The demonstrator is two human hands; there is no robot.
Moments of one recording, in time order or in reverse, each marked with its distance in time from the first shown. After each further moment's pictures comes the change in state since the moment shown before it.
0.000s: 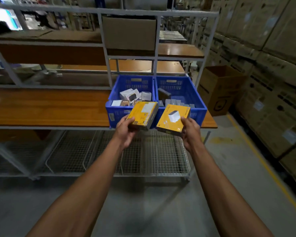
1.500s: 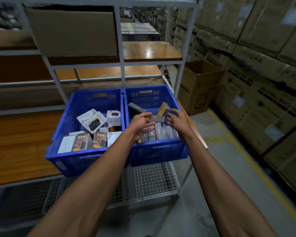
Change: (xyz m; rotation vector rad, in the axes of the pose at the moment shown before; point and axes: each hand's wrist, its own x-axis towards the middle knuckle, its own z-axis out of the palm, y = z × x) left_hand 0.313 -0.046 0.197 0.482 -0.227 -0.218; right_hand 0.339 -0.051 -0.002 -0.291 -0.068 -0.064
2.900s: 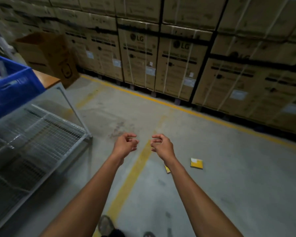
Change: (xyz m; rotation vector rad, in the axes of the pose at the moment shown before) left_hand -0.723 -0.446 0.211 0.539 -0.641 -0.067; right_hand -0.989 0.256 -0.177 0.036 0.976 0.209
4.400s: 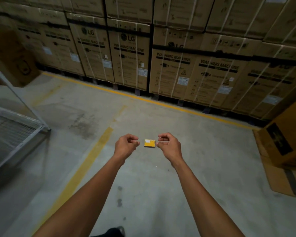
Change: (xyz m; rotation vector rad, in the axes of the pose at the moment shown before) left_hand -0.277 -0.080 0.423 0.192 -0.052 0.102; right_hand -0.219 0.124 -0.488 -0.101 0.198 -0.069
